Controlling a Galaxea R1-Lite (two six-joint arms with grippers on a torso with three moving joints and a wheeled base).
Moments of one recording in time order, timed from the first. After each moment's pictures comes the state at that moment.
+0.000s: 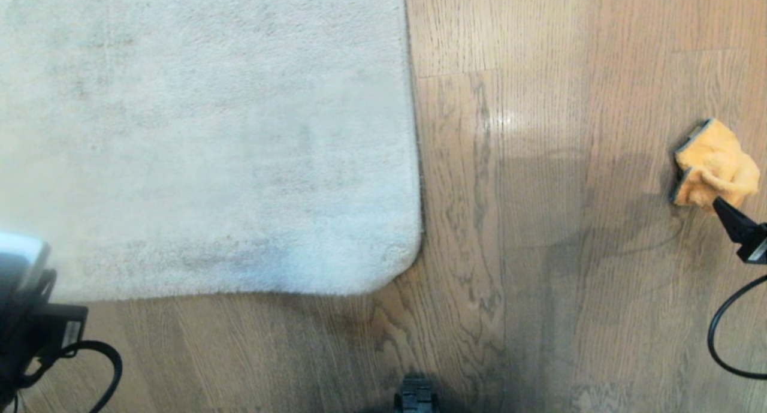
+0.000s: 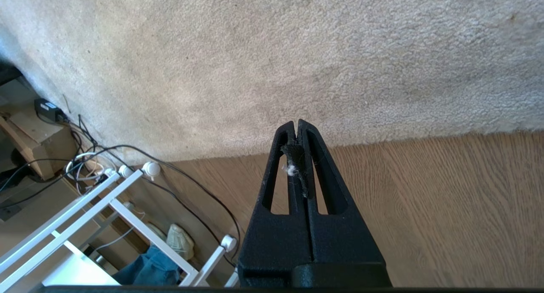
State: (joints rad) left arm -0.06 1.08 -0.14 -0.83 0.54 0.47; right arm -0.41 1.60 -0.21 -1.52 0.18 -0.02
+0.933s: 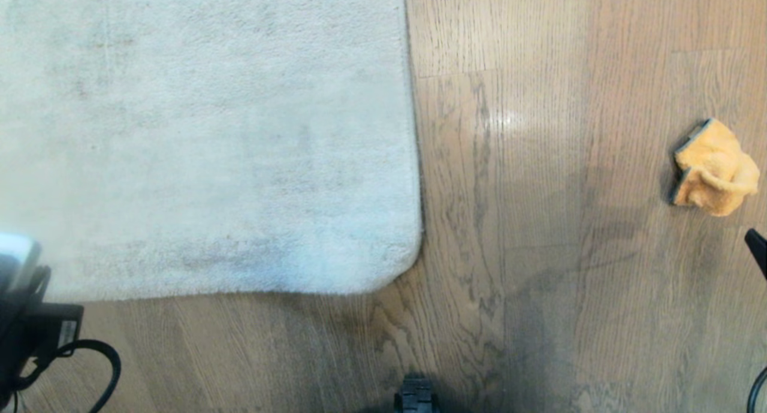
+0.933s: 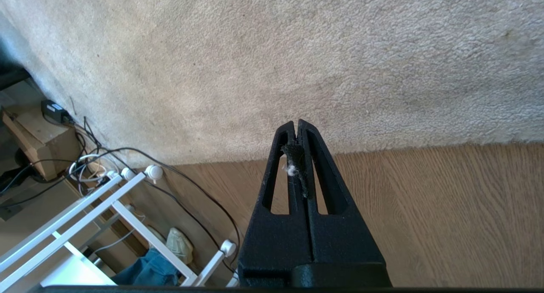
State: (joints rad) left arm -0.12 1.05 -0.14 -0.83 0.60 0.46; right arm -0.41 1.22 0.00 -1.38 0.20 -0.02
